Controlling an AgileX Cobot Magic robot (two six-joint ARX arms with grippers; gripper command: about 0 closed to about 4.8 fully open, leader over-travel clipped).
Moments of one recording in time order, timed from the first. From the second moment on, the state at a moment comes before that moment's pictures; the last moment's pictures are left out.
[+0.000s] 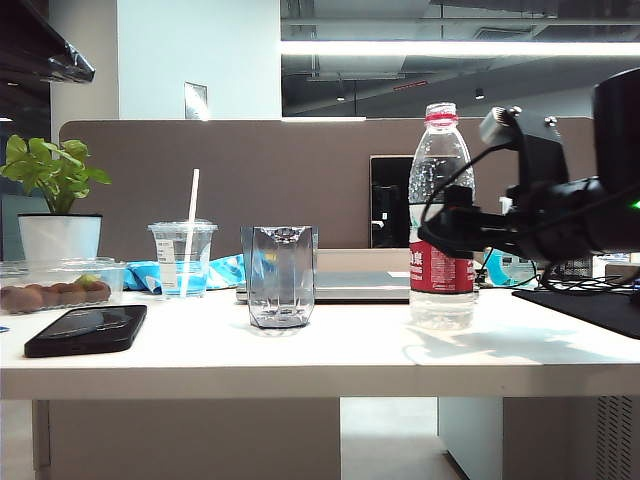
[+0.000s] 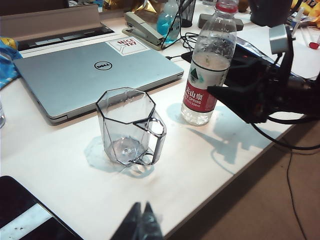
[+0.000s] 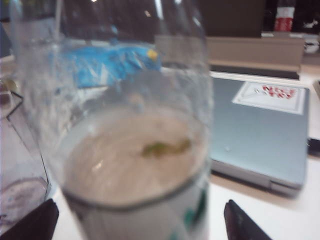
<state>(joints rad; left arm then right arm) -0.25 0.65 0.50 -0.12 0.47 0.05 0.26 1.87 0.55 1.28 -0.20 0.03</state>
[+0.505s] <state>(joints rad) -0.25 0.65 0.50 -0.12 0.42 0.05 0.26 1.98 0.71 1.24 -0.21 0.03</state>
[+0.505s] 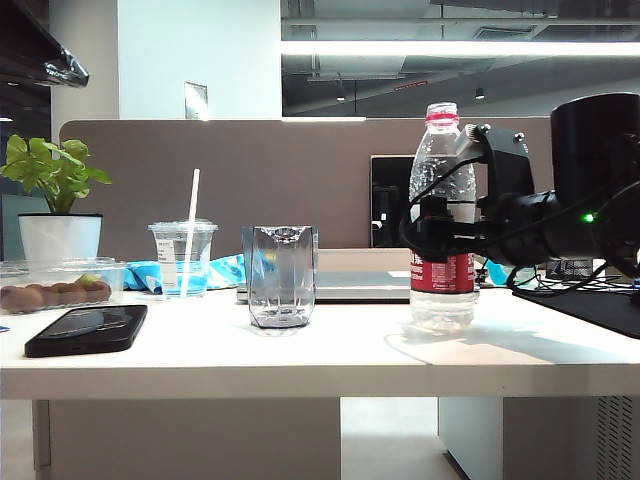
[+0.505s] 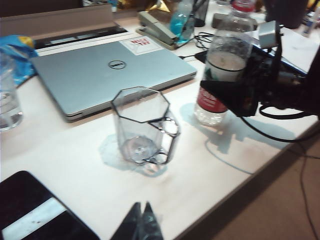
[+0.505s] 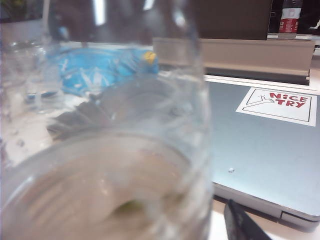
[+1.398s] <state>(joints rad) -0.25 0.65 0.50 -0.12 0.41 0.05 0.26 1.98 0.72 1.20 -0.21 -0.03</state>
